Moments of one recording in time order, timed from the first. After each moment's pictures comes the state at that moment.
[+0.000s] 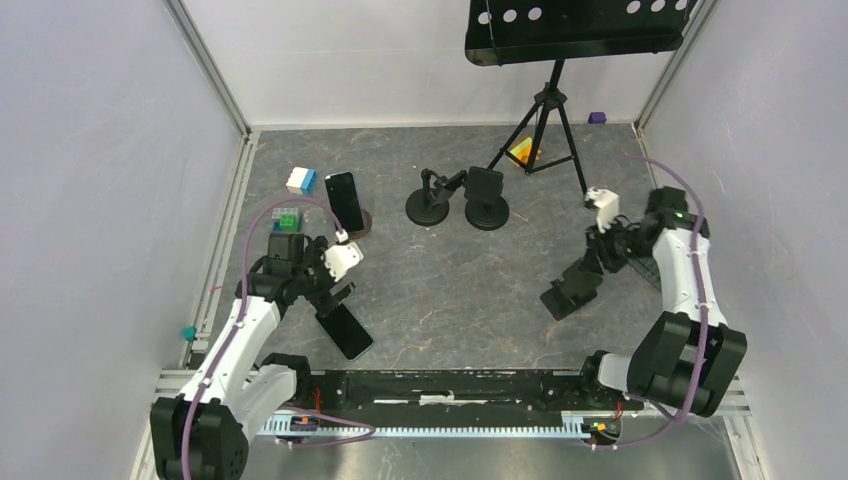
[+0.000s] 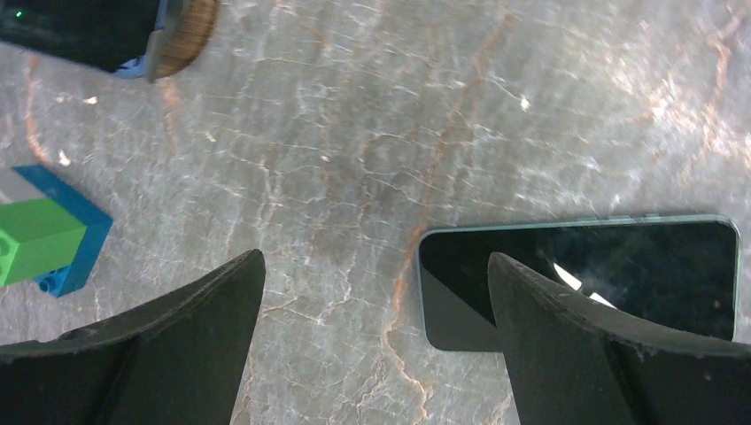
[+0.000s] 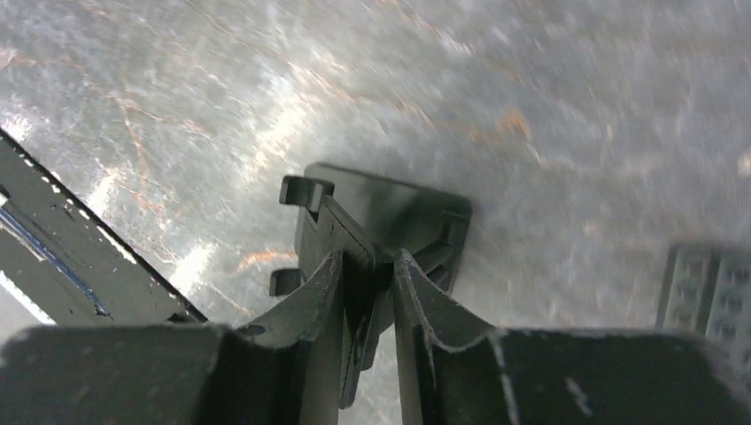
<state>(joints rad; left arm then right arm) -0.11 0.90 0.57 -0.59 0.33 0.79 -0.40 1.28 0.98 -1.05 -0.69 -0.88</state>
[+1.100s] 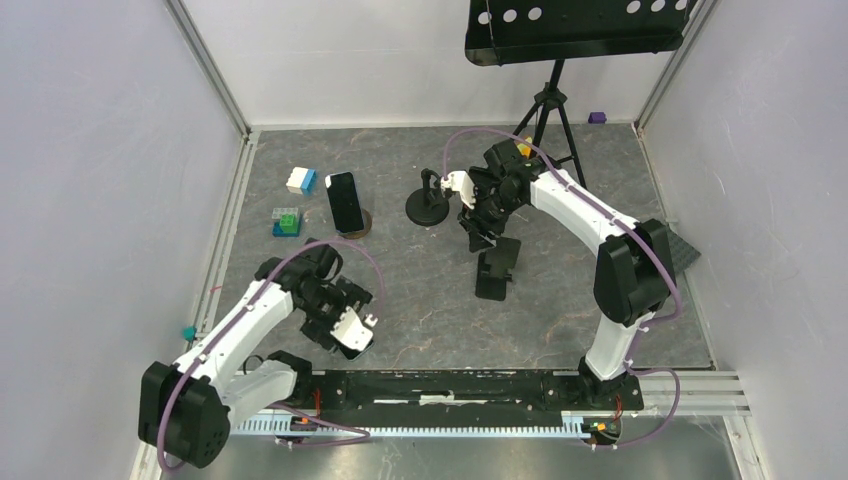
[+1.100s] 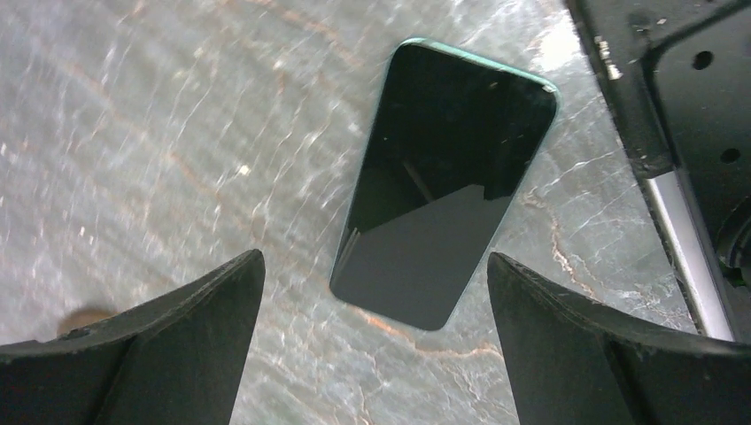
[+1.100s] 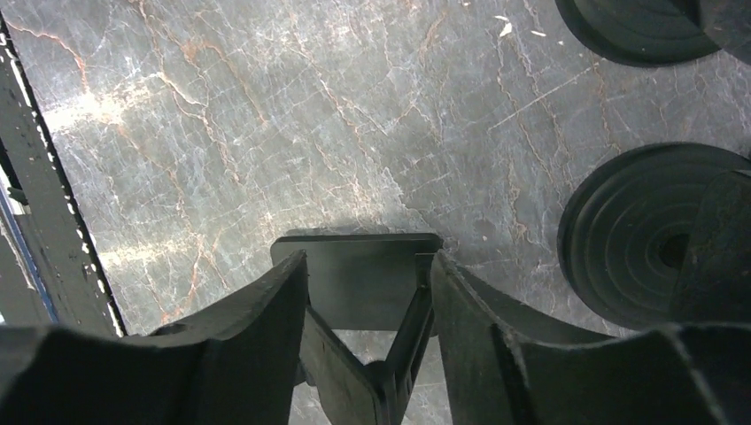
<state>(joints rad) -0.34 1.02 0.68 -1.09 0.39 1.78 0.46 1.81 1.49 -0.91 -0.59 -0.73</state>
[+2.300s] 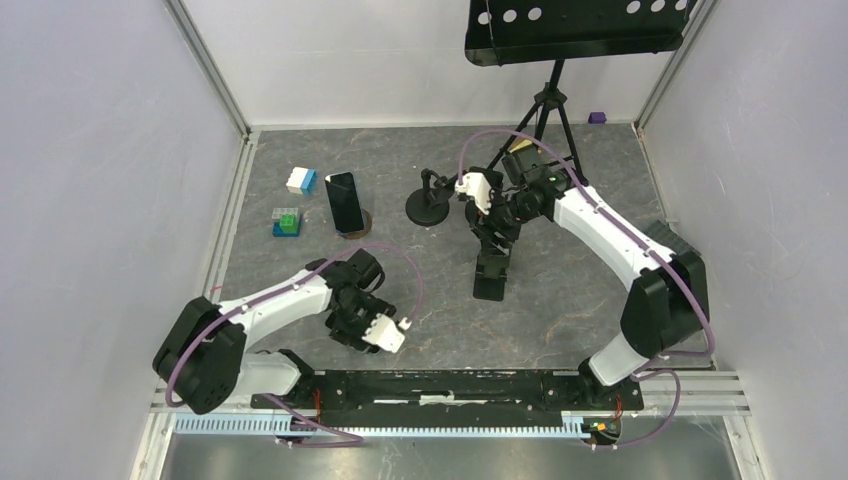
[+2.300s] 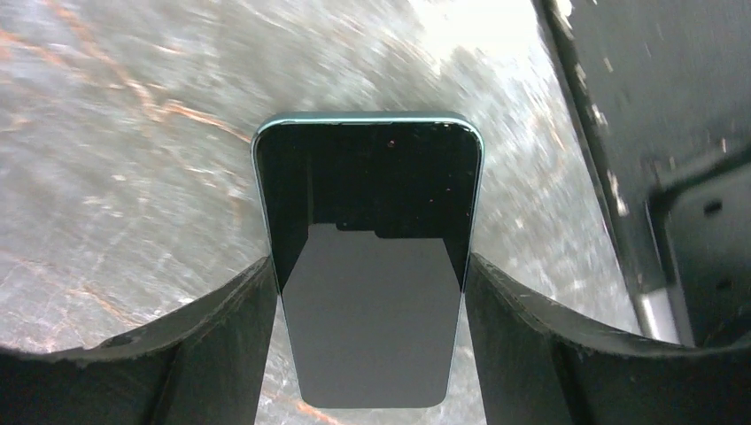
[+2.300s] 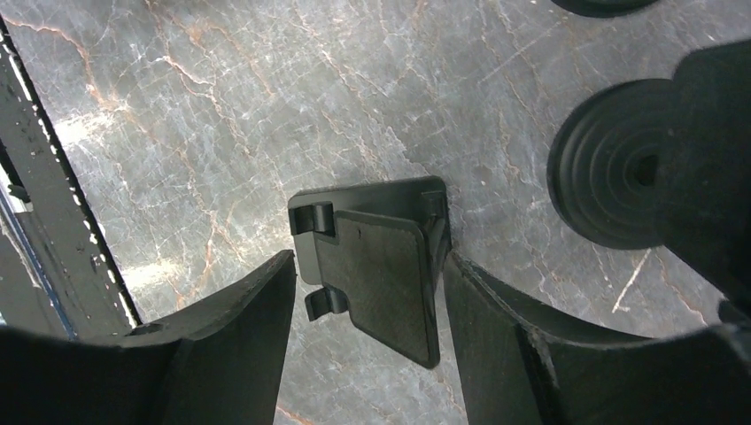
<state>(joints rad) -0.65 1.29 0.62 -0.88 0.30 1.50 0.46 1.60 1.35 -0.88 -0.51 -0.68</state>
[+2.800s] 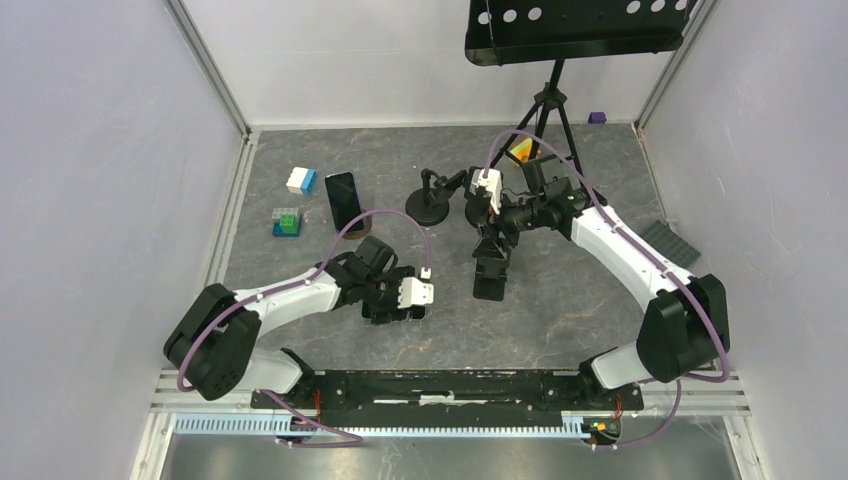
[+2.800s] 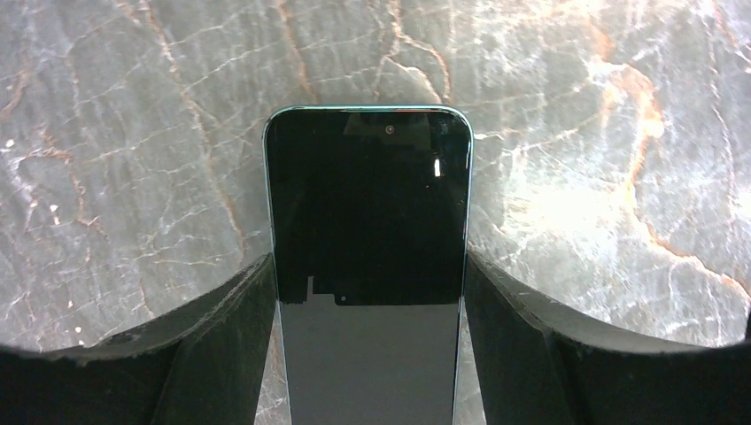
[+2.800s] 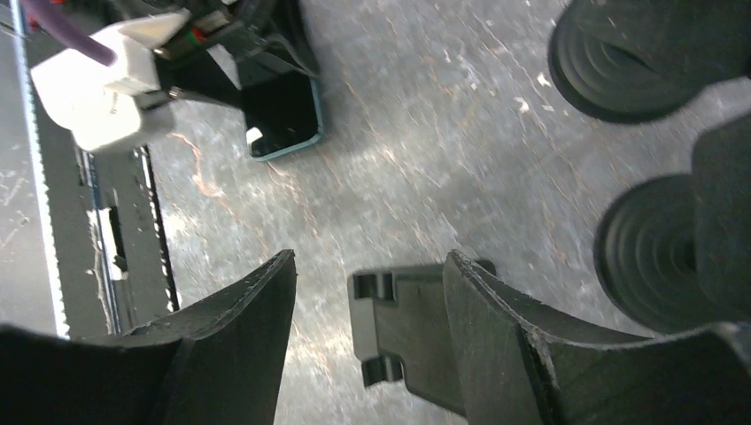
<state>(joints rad) -0.67 1.36 0.62 -0.34 0.42 0.90 0.39 1.45 1.17 -0.64 -0.77 -0.55</state>
